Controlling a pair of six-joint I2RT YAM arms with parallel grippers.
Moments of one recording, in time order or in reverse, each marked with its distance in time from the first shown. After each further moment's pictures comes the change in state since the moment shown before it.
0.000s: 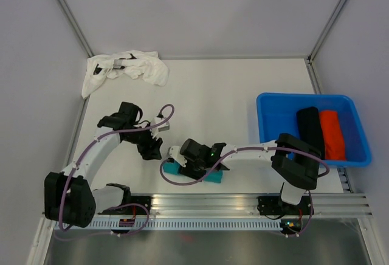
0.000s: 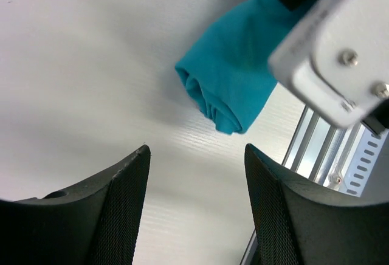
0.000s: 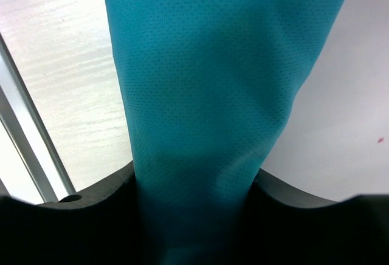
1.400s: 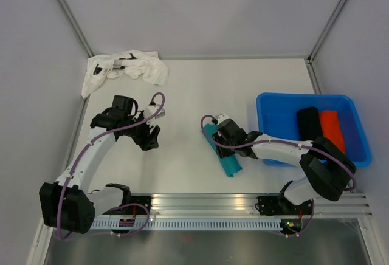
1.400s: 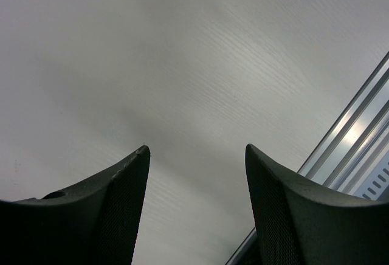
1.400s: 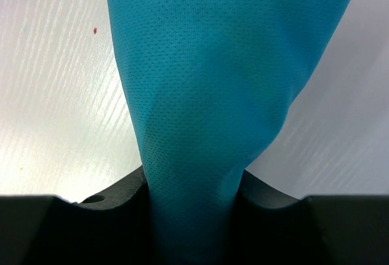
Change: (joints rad) left arm 0.027 -0.082 0.091 0.028 -0.164 -0.236; right arm -0.370 -0.266 -0.279 0.082 0.148 0.531
